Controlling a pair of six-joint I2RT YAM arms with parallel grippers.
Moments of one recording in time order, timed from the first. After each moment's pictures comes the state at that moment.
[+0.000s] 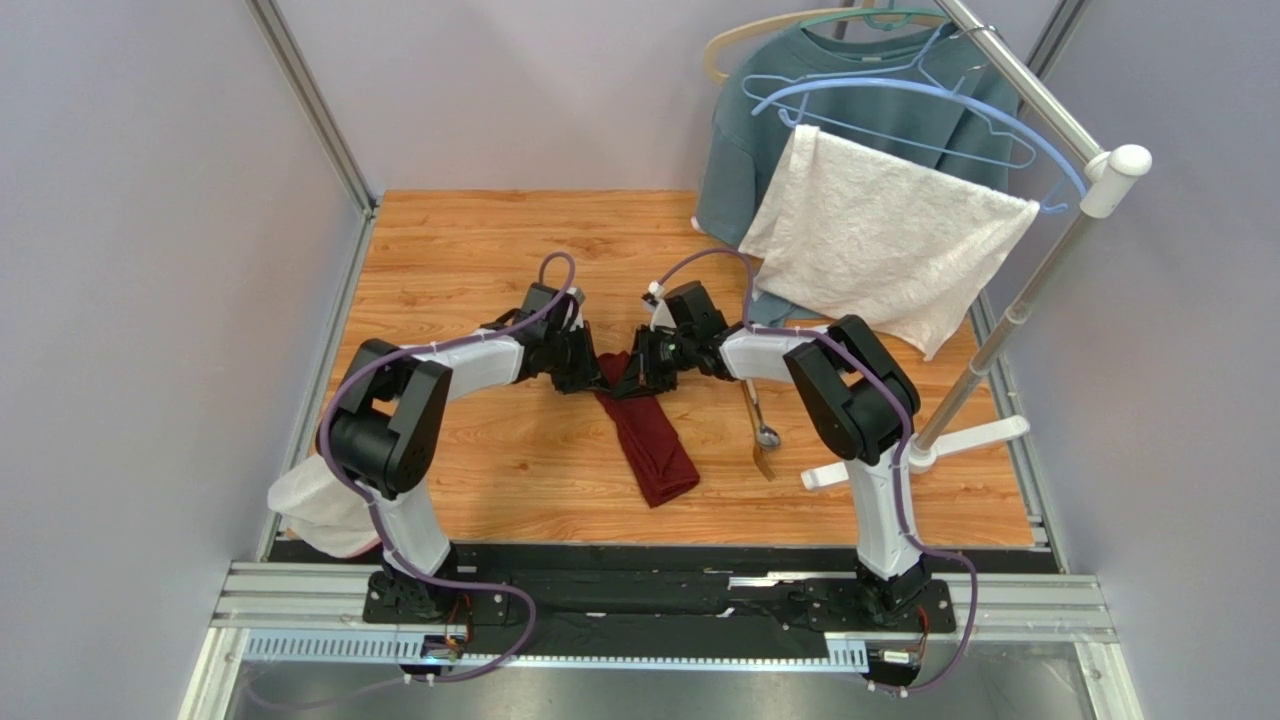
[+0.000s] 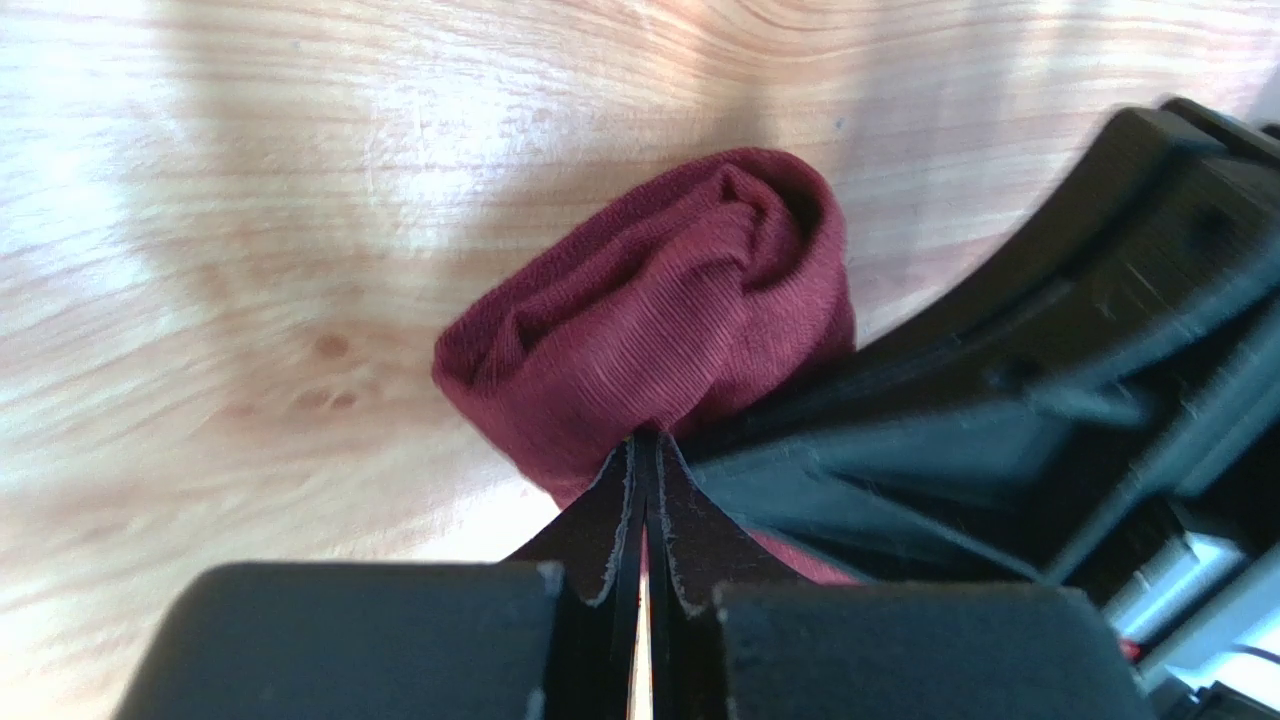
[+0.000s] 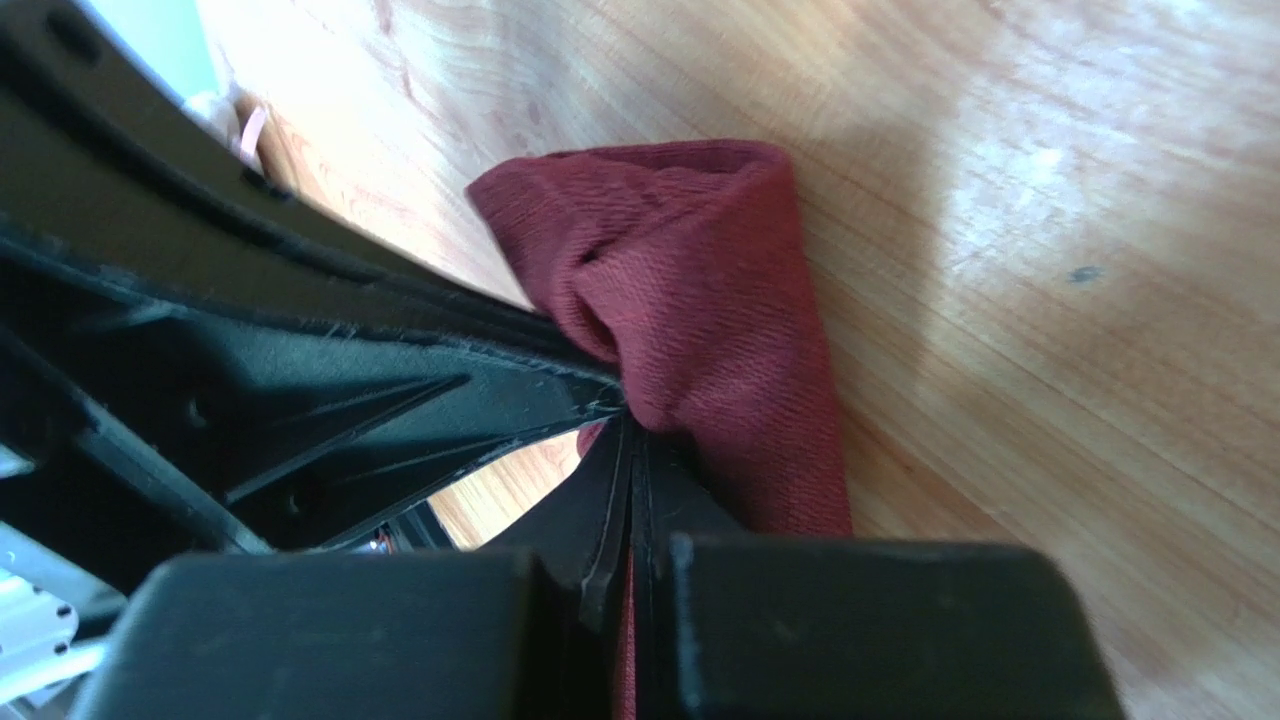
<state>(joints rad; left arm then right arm) -0.42 1.77 0.98 -0.15 0.29 -0.62 0.61 2.11 1.26 0.05 -0.62 0.75</state>
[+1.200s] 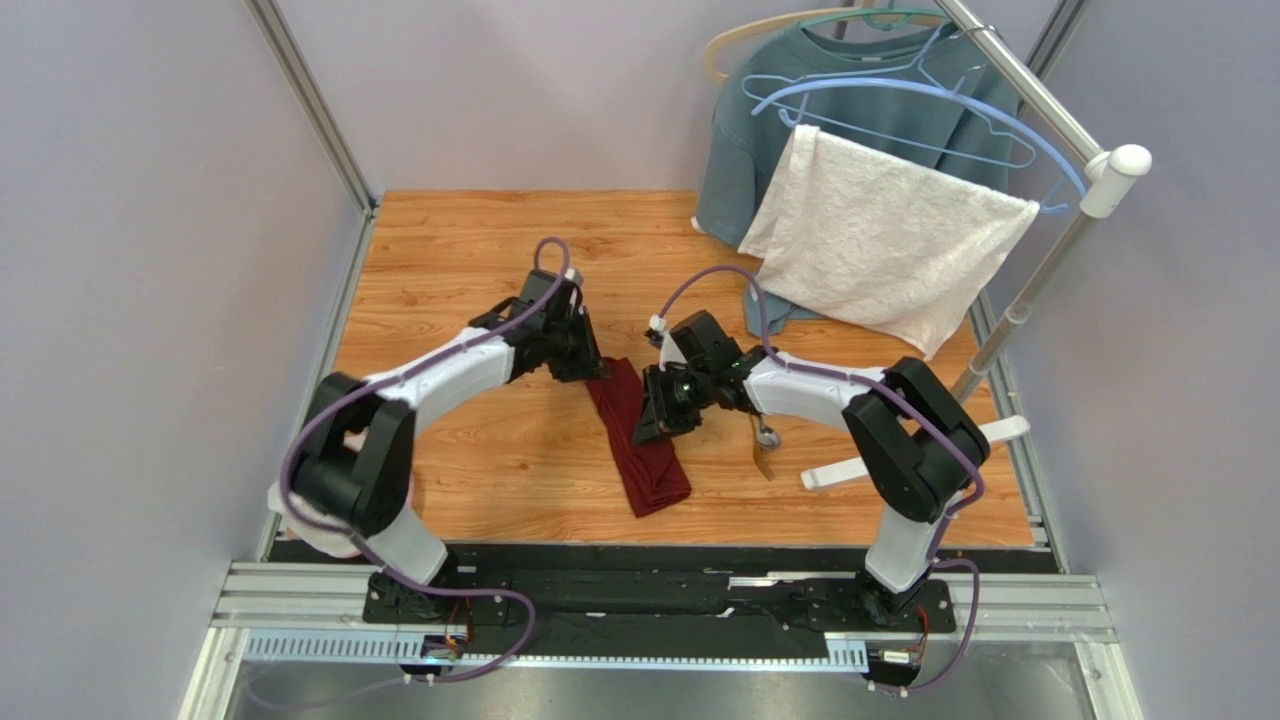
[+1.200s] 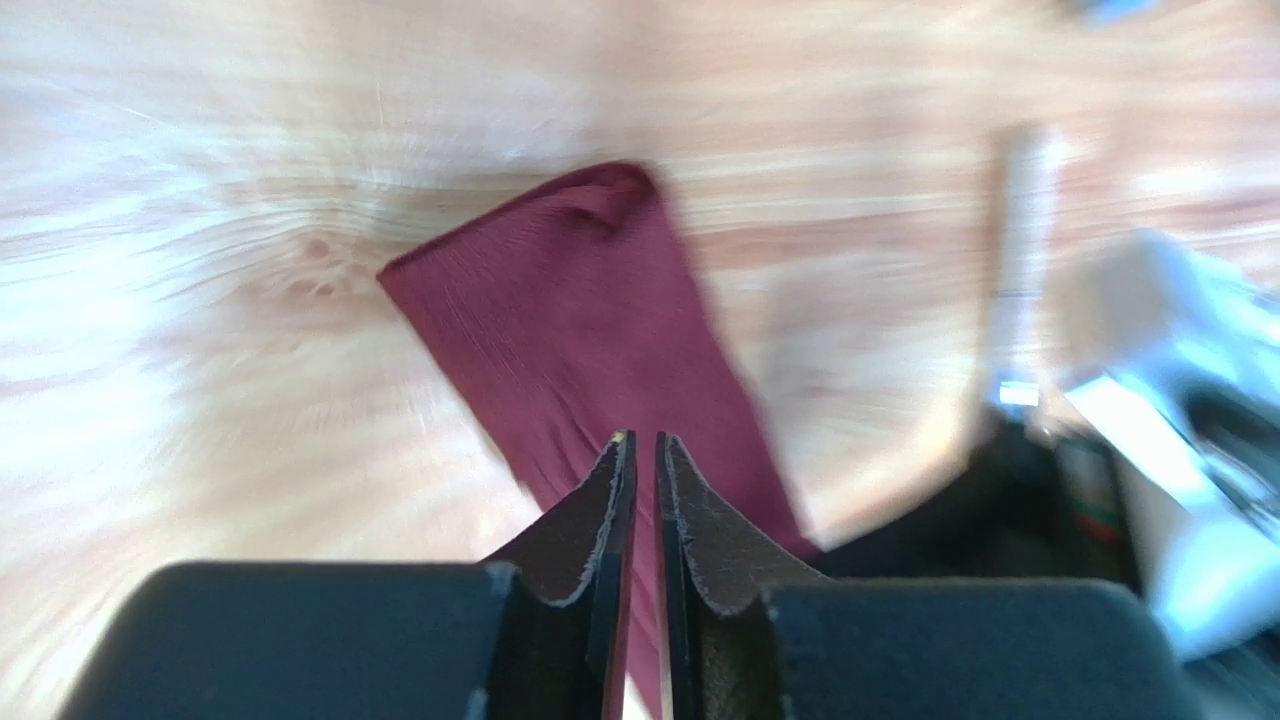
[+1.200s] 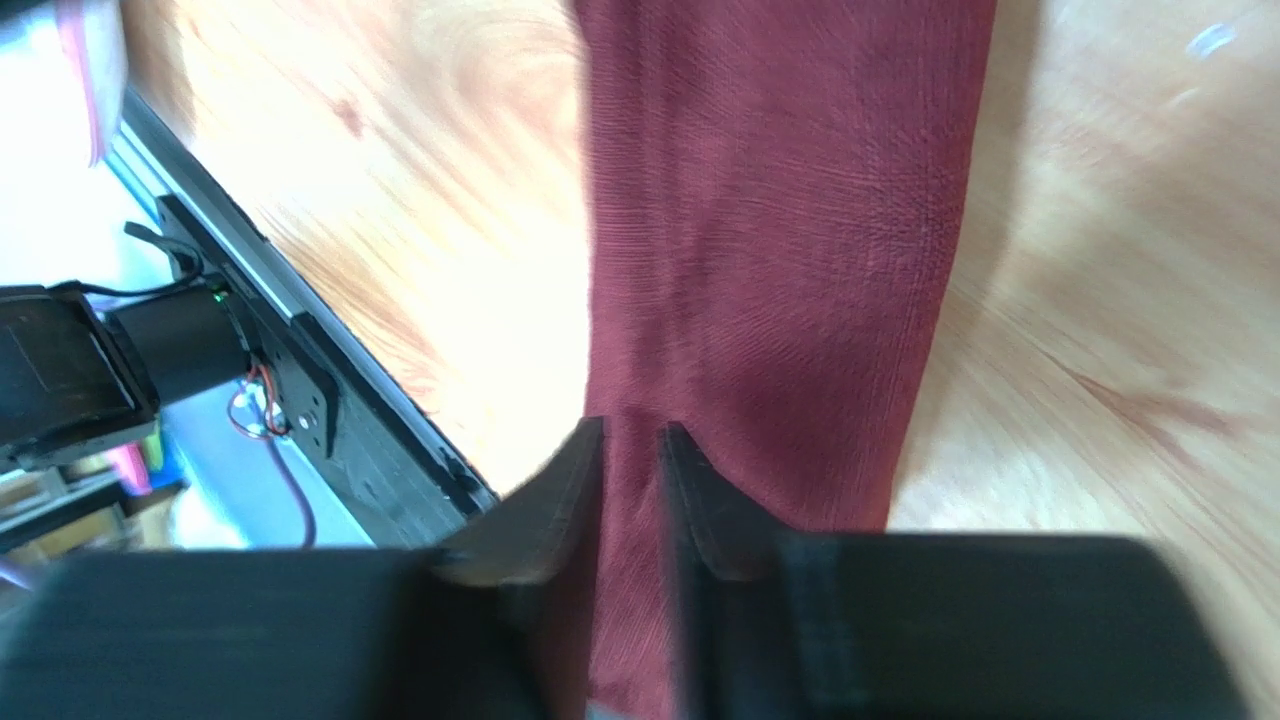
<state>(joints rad) -0.47 1.65 1.04 -0.31 0.18 -0.64 0.71 1.79 1.02 -0.16 -0.51 0.59</state>
